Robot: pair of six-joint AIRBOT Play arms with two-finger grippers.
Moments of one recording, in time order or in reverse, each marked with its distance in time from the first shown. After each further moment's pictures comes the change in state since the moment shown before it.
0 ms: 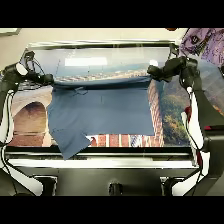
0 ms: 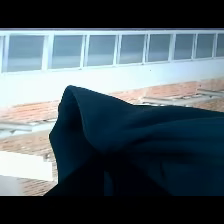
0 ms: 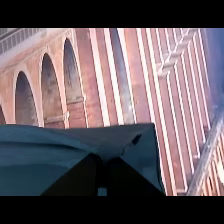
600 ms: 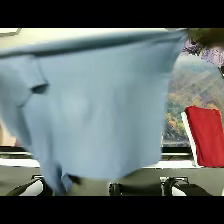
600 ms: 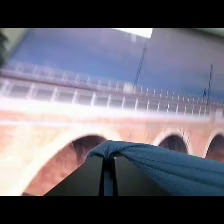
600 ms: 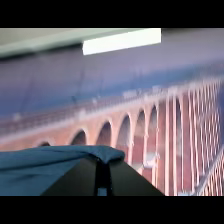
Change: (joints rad) left arm 0.227 0.727 0.024 0.009 -0.394 -0.053; right arm 0.000 0.558 0.083 0.007 -0.283 0.010
